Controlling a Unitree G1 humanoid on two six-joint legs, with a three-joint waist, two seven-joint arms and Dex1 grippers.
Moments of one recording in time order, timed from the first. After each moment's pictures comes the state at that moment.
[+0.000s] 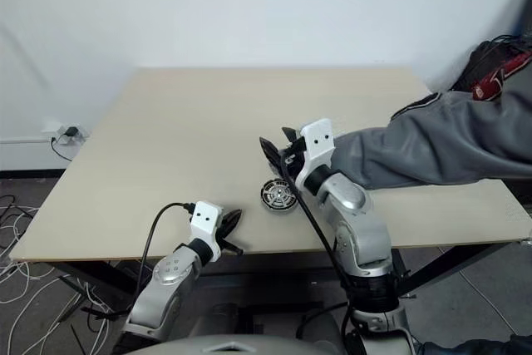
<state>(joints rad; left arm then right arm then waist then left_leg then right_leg) 0.14 0.12 -0.19 -0.03 -0.05 0.17 -0.33 -0.26 -0.08 0.06 -0.34 0.24 0.55 0.39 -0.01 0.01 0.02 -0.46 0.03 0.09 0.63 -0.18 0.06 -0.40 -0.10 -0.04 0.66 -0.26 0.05</state>
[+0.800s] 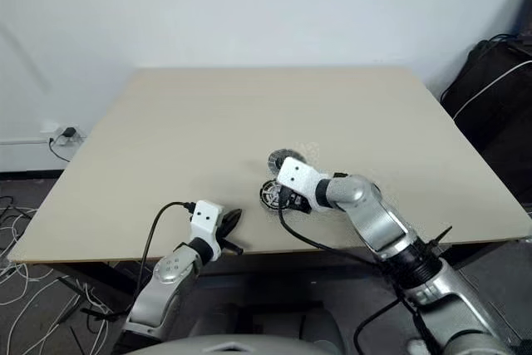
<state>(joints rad) 0.14 0.11 -0.19 -0.03 -0.05 0.18 -0.33 -0.50 -0.61 0.55 -0.13 -0.05 0.59 0.81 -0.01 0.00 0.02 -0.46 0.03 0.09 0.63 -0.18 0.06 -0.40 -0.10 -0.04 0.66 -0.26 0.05</state>
